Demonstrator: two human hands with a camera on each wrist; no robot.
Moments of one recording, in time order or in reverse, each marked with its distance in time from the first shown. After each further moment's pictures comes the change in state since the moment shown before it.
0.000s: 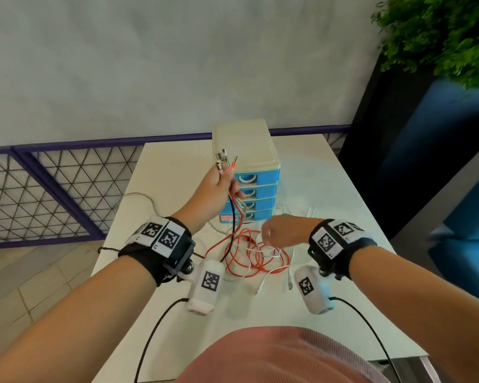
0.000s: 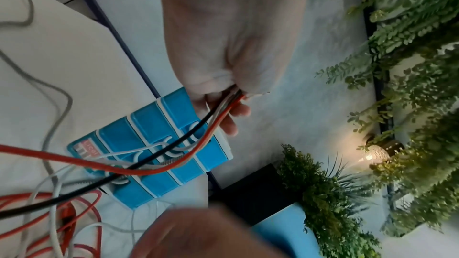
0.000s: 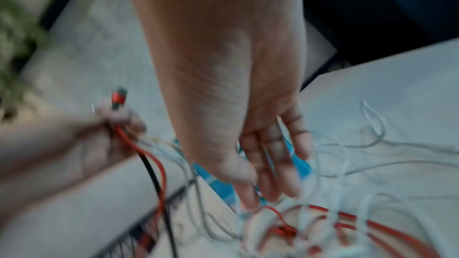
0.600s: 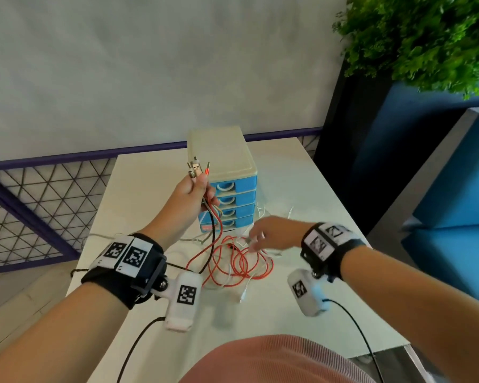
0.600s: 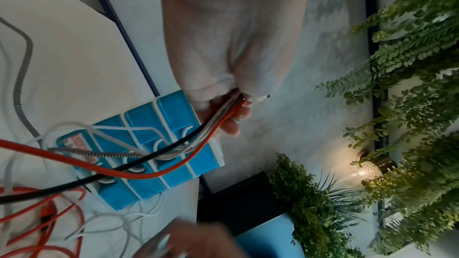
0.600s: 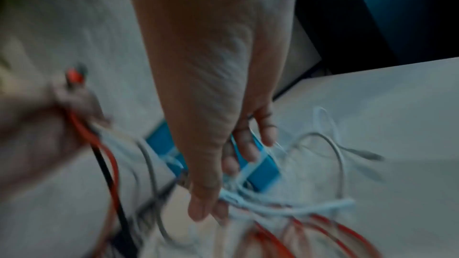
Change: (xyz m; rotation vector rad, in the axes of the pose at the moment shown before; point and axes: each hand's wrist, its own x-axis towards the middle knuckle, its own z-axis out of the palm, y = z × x) left_hand 0.003 0.000 -0.006 -0.110 -0.013 -0.038; right_hand -0.015 0.016 -0.007 -0.044 0.052 -0.105
